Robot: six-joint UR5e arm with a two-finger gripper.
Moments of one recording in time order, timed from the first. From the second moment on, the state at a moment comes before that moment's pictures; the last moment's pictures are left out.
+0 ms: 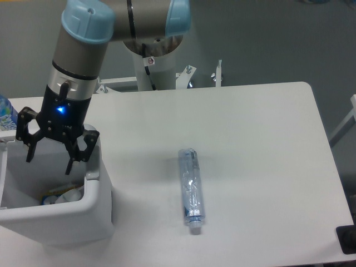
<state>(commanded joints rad) 2.11 -1.76 -1.52 -0.89 1.11 0.15</state>
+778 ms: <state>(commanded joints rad) 2.30 -1.77 -1.41 -0.89 1.12 0.00</state>
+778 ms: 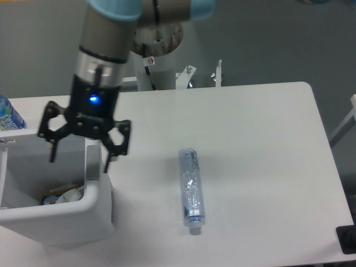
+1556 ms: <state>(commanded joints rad) 2.52 -1.83 -1.41 -0.88 1.17 0.01</state>
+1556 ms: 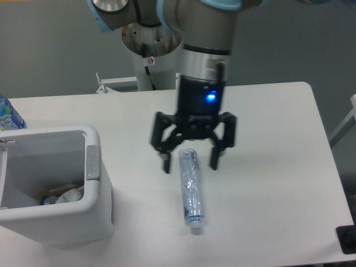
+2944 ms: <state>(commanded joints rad) 2.48 -2.07 -1.50 -0.77 1.32 0.39</state>
